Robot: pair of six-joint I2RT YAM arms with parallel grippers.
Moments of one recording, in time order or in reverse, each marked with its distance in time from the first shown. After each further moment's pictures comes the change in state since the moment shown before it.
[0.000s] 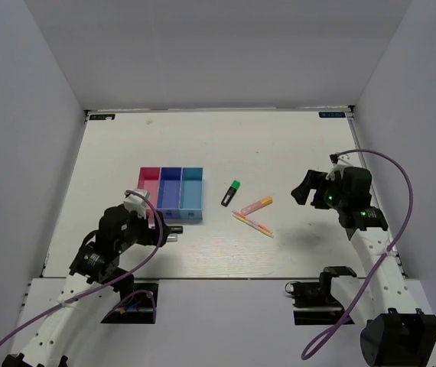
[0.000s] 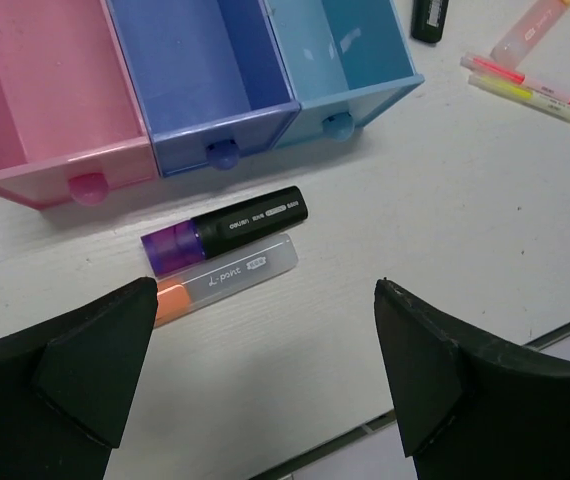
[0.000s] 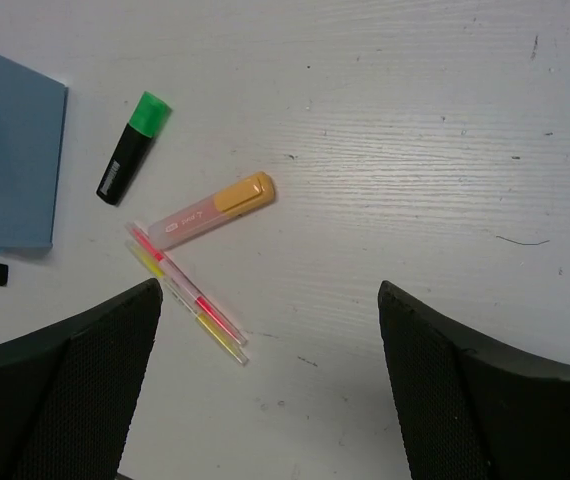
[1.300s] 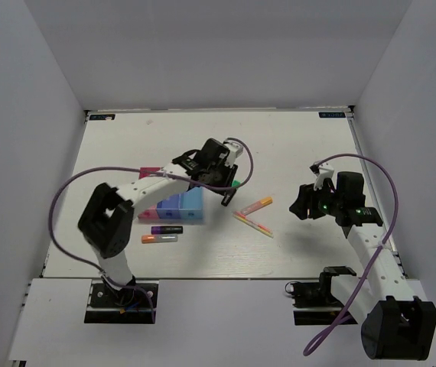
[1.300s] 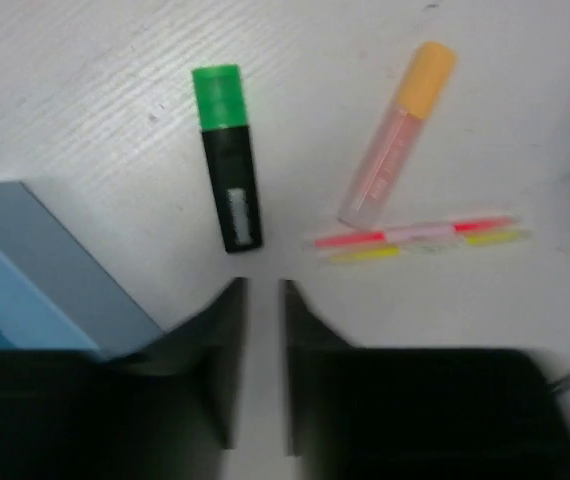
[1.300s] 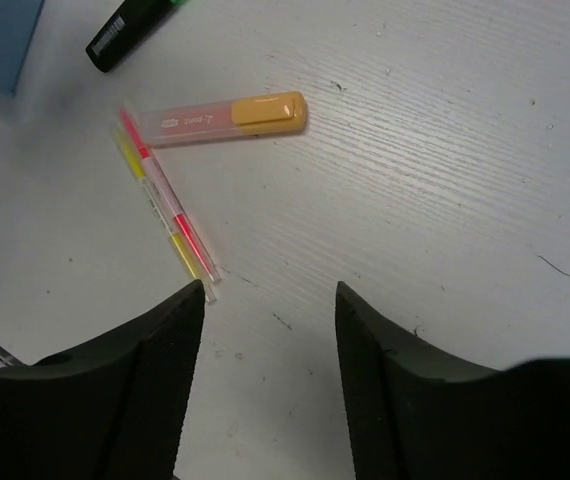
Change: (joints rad) left arm -0.338 1.277 0.832 0.179 0.014 0.054; right arm 0.001 0.061 -0.050 -0.047 -0.190 -0.342
